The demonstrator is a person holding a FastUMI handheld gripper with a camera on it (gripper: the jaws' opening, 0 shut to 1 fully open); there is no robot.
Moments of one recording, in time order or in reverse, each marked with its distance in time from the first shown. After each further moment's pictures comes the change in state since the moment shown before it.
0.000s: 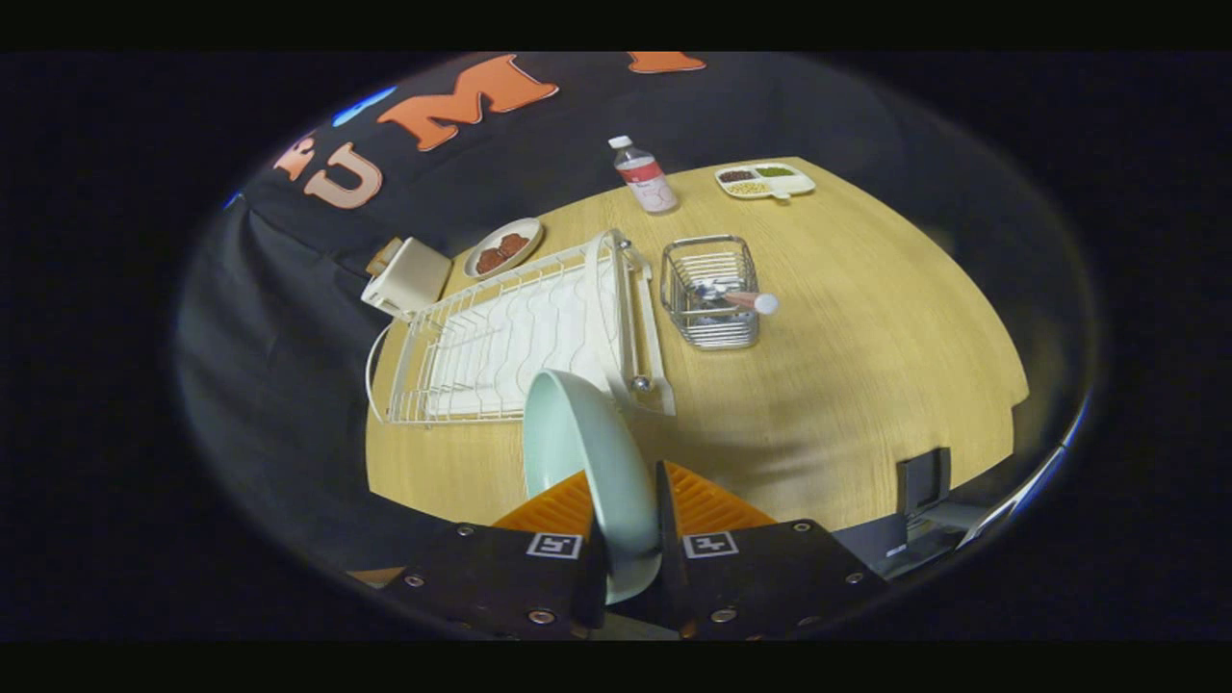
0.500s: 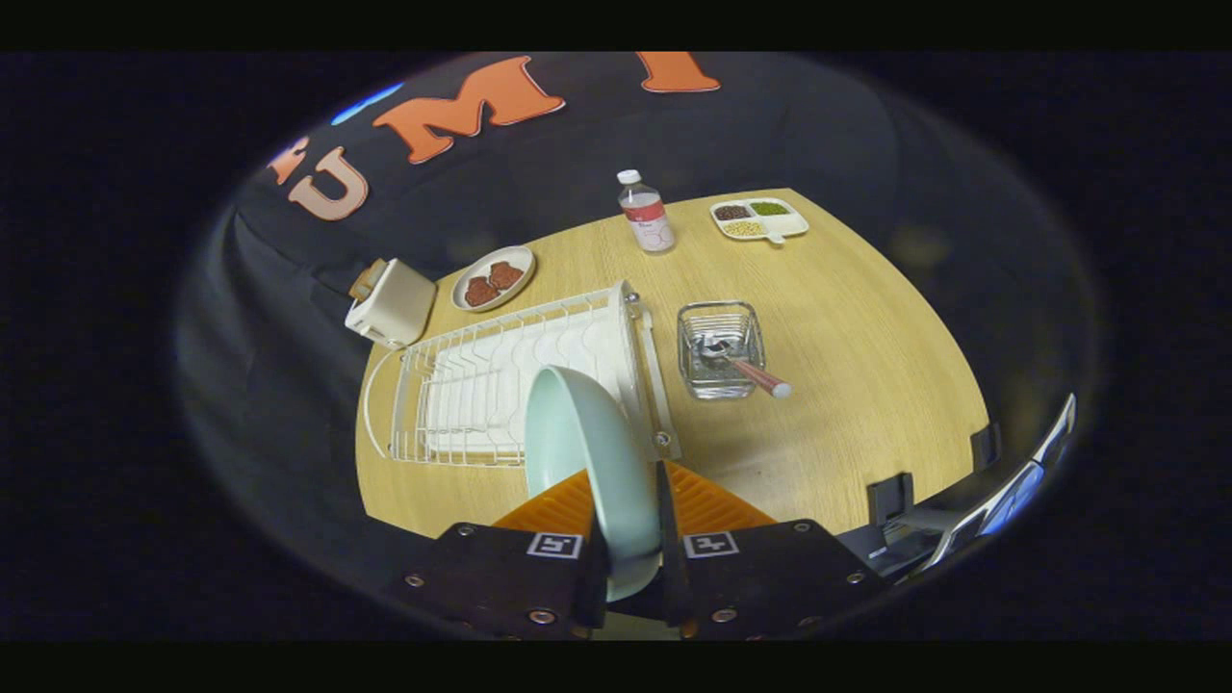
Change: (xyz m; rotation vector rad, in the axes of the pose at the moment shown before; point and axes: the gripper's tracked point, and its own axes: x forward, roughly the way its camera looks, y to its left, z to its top) arm -0.029 0.027 0.059 -0.027 -0.063 -0.121
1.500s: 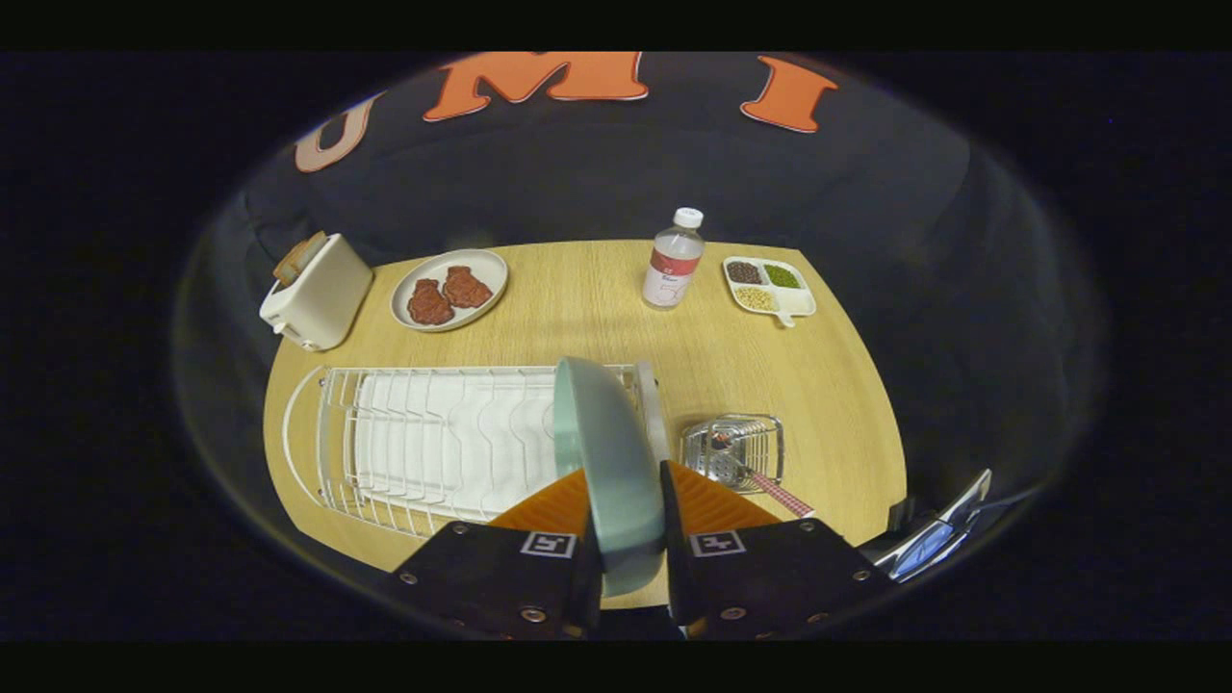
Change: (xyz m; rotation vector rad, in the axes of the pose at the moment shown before) arm 0.058 0.054 0.109 -0.195 -0.024 -0.326
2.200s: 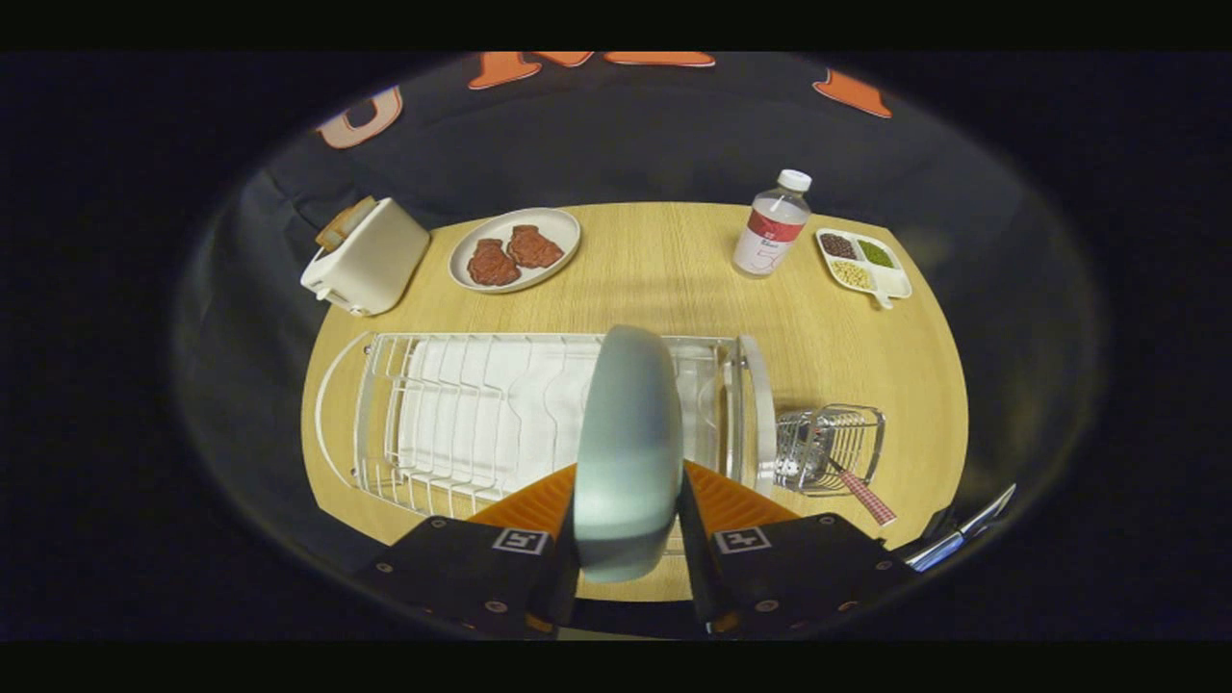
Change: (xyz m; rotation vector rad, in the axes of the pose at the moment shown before) arm 0.030 0.063 -0.014 -0.069 0.133 0.163
